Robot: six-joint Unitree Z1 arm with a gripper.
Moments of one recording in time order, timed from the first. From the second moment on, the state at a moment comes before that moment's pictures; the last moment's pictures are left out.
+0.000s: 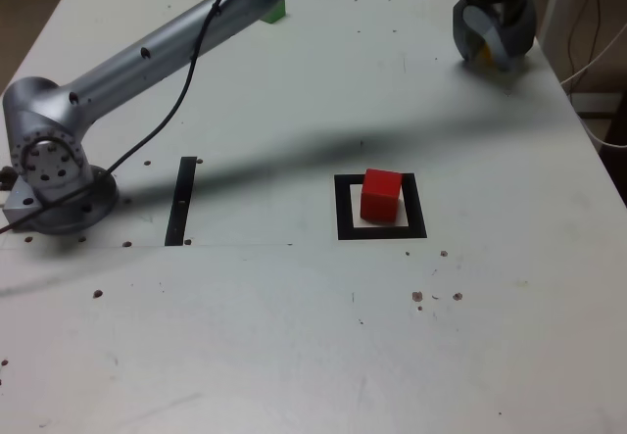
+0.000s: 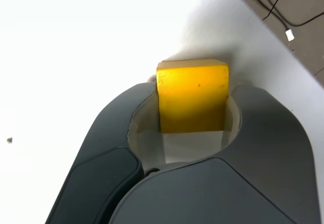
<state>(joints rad) 0.40 2.77 -2.94 1.47 0.19 1.21</state>
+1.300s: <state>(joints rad) 0.09 2.16 -2.26 1.35 0.32 0.73</state>
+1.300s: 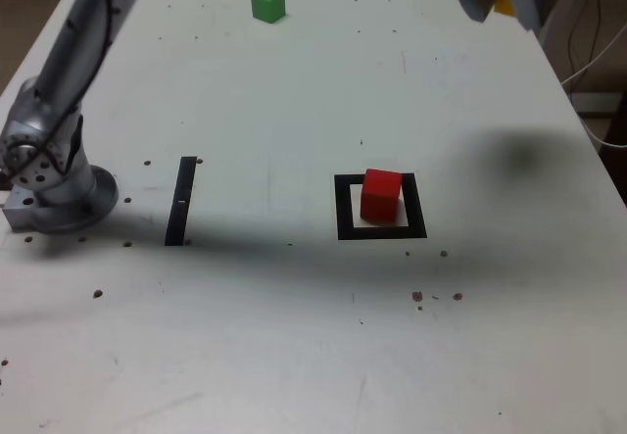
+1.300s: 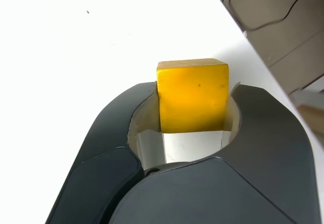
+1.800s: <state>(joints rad) -0.07 1.89 -1.73 1.35 0.32 0.42</state>
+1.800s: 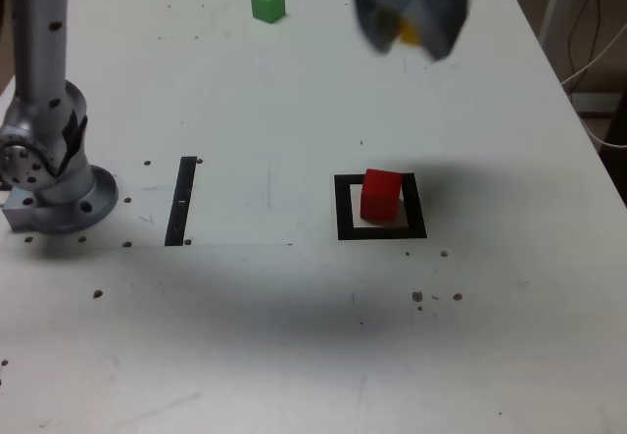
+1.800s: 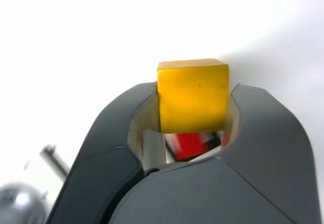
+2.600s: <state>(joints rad) -0.26 1.92 -1.56 1.28 0.20 0.01</state>
